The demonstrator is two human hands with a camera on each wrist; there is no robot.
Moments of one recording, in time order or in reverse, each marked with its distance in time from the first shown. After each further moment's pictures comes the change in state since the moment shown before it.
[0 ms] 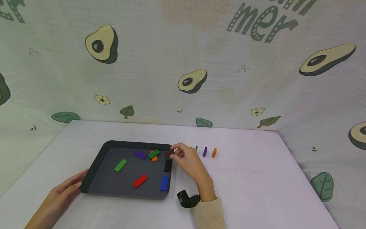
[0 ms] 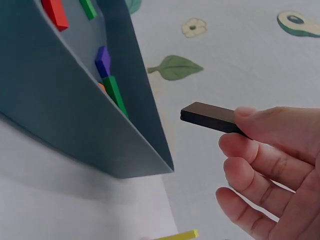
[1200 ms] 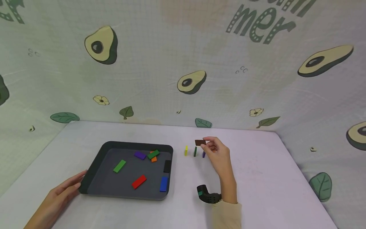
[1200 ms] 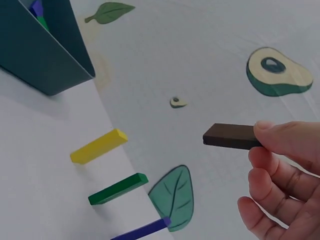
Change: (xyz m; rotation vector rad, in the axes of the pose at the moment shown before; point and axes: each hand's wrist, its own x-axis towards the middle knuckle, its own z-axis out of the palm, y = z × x) left_hand 0.001 0.001 -0.003 0.036 0.022 -0.077; right_hand -0.018 0.039 -0.058 0.005 0.379 0.162
